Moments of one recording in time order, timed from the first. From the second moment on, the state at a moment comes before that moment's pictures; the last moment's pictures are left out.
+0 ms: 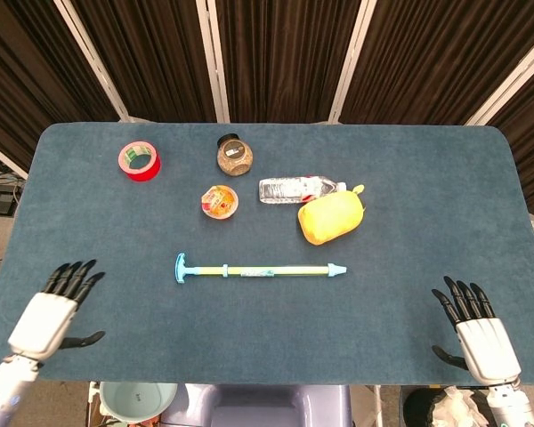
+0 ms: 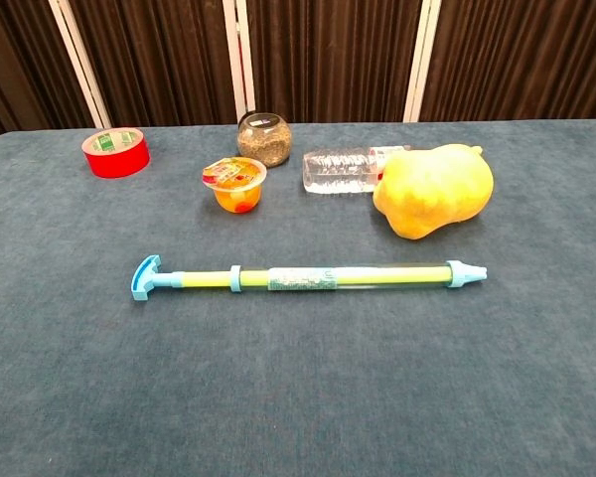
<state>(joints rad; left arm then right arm) -0.18 -1.17 0.04 -1.71 1.66 1.36 0.24 0.04 -1.22 -0.05 -1.49 -1.69 1.53 -0.15</state>
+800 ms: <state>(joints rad) -0.45 -1.55 -0.18 -1.77 1.21 1.10 0.81 0.05 -1.22 -0.05 -1.49 -1.68 1.52 -0.10</state>
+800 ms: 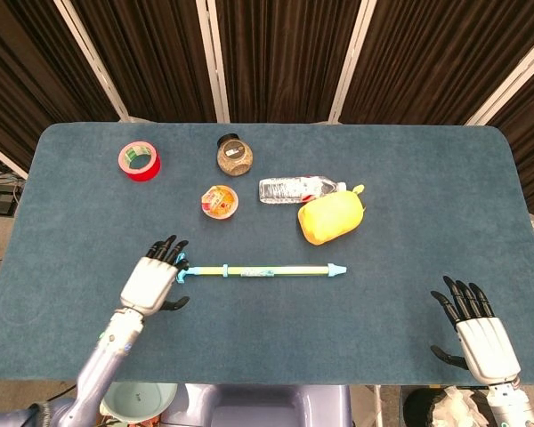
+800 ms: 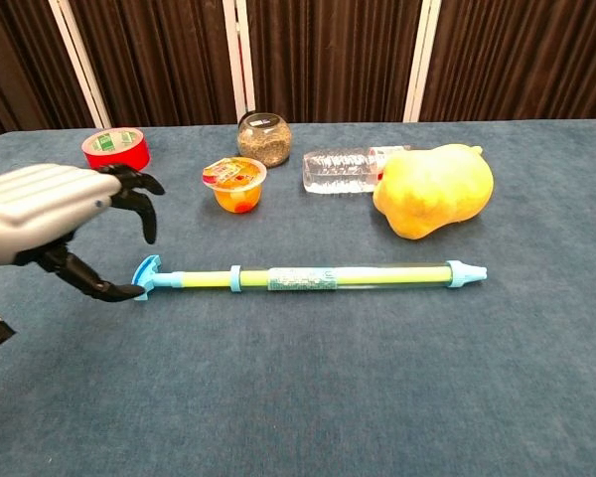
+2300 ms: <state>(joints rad) -0.70 -1.88 -0.22 -1.42 0.89 1.15 1.03 0.04 -1.21 -0.05 -1.51 -1.69 1.53 -0.04</state>
